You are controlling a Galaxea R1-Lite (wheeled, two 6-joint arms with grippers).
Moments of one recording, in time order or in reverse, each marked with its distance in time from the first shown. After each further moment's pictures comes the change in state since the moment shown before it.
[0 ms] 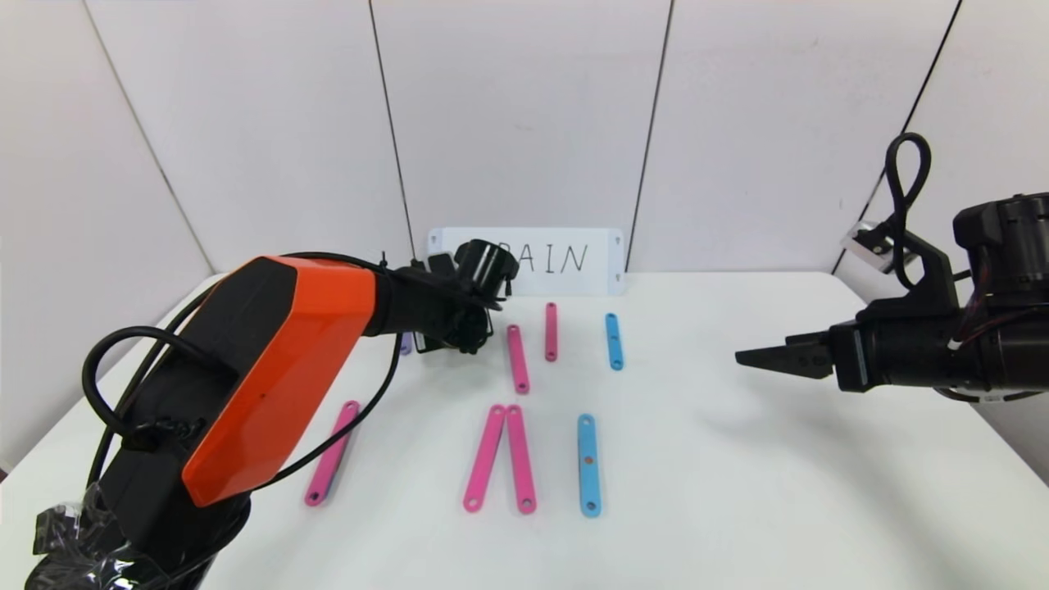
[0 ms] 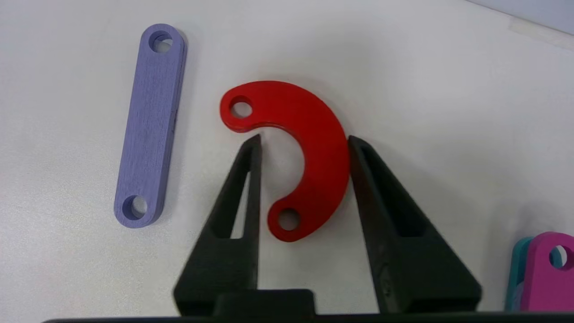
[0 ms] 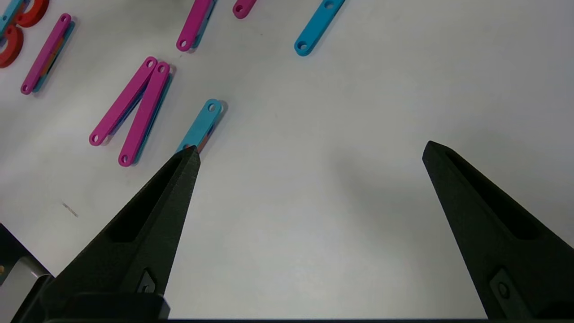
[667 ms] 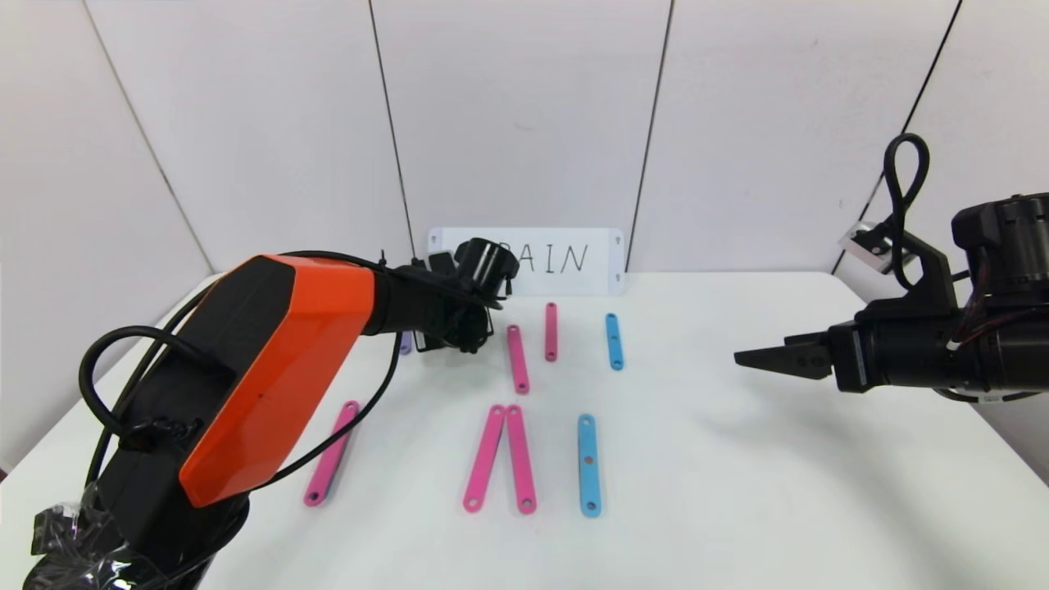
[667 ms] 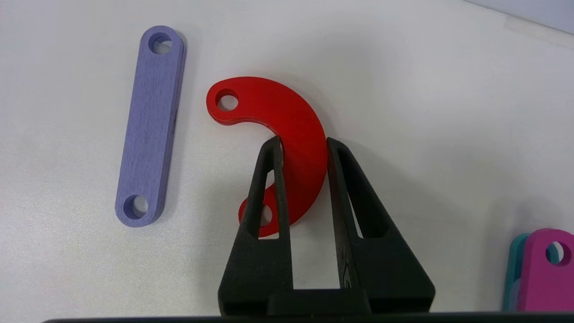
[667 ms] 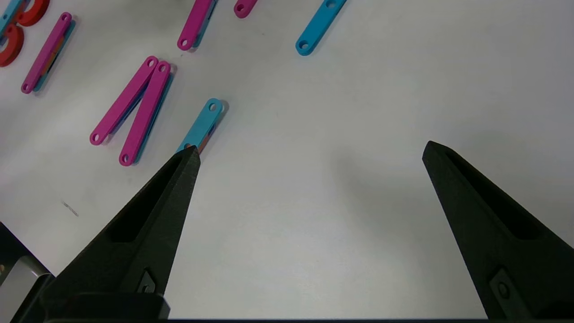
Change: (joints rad) left arm -0.002 -0.007 0.000 0.005 -0.003 0.007; right arm 0.003 0.000 0.001 0.000 -0.001 0.000
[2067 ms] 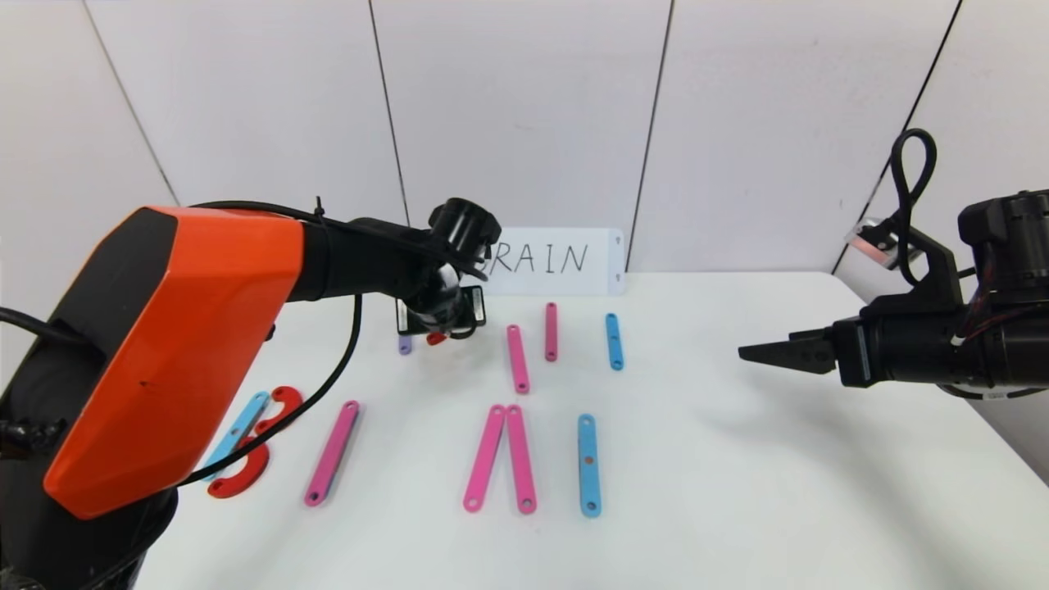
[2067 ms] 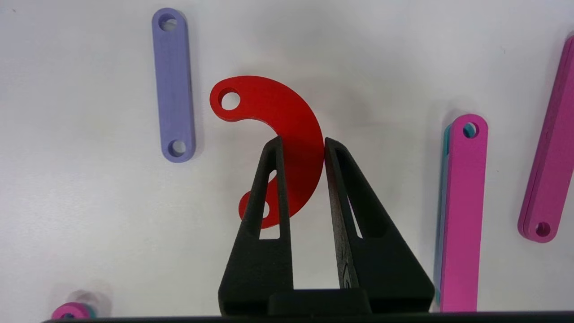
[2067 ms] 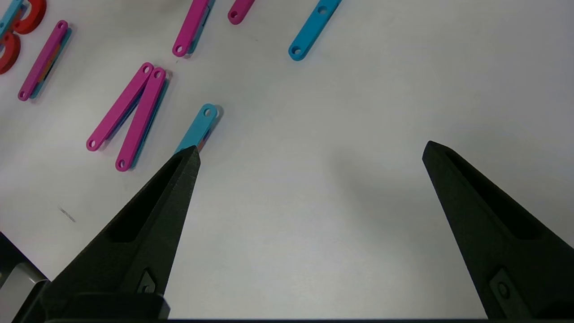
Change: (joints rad) left arm 0.009 -0.181 0.064 0.156 -0.180 0.100; right arm -0.014 -0.001 -0.008 -0.001 0.000 0.003
